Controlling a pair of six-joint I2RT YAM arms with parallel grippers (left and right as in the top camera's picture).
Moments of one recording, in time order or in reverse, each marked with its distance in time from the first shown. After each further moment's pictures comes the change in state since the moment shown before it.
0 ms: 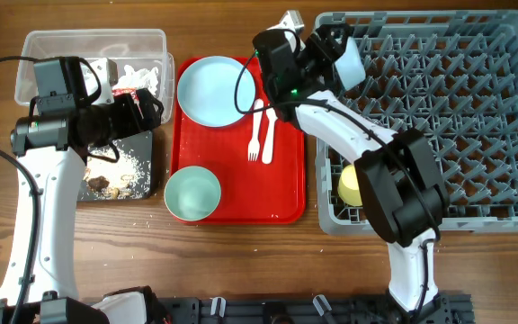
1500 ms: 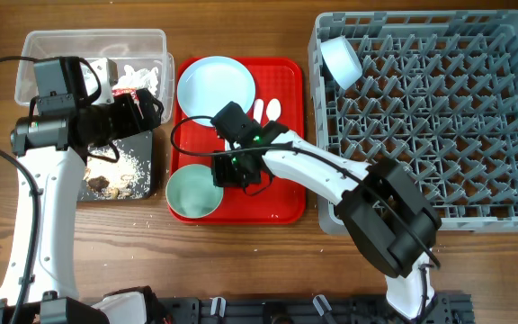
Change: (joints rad) left arm 0.000 0.000 0.000 0.000 0.000 0.000; right arm 0.249 -0.089 -0.146 -0.613 -1.604 1.441
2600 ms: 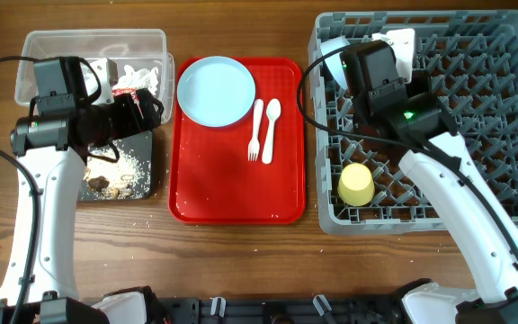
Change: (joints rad) left arm 0.000 0.000 0.000 0.000 0.000 0.000; right arm -0.381 -0.577 0.001 -0.299 1.243 -0.605
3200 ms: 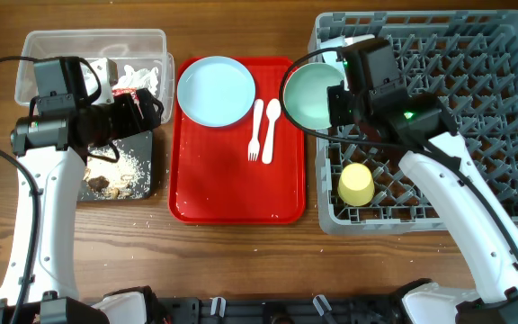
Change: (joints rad) left arm 0.000 0.000 0.000 0.000 0.000 0.000; right arm -0.001 0.000 0.000 0.045 -0.609 0.042
